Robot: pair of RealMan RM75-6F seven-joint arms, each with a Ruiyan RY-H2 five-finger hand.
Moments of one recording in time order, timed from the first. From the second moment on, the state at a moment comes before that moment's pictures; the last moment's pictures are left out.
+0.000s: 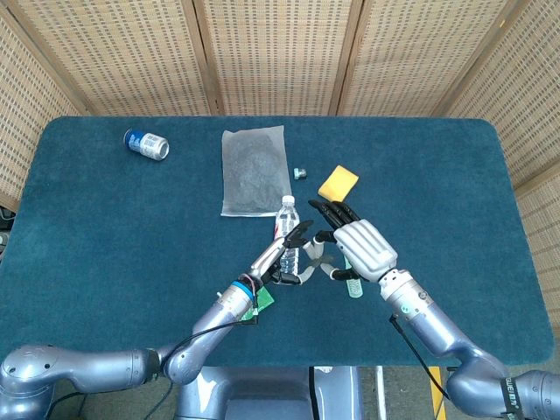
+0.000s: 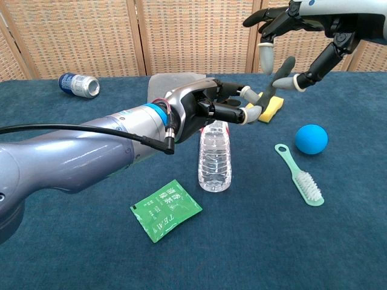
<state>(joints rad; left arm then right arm) -0.86 -1.88 -0.42 -1.52 0.99 0.80 -0.36 0.73 -1.11 0.23 -1.96 -1.21 0.96 -0.10</state>
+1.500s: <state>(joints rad) -0.85 -1.87 -0.42 -1.54 1.00 0.81 -0.37 0.72 -1.16 0.17 -1.82 -1.49 1.09 -0.32</state>
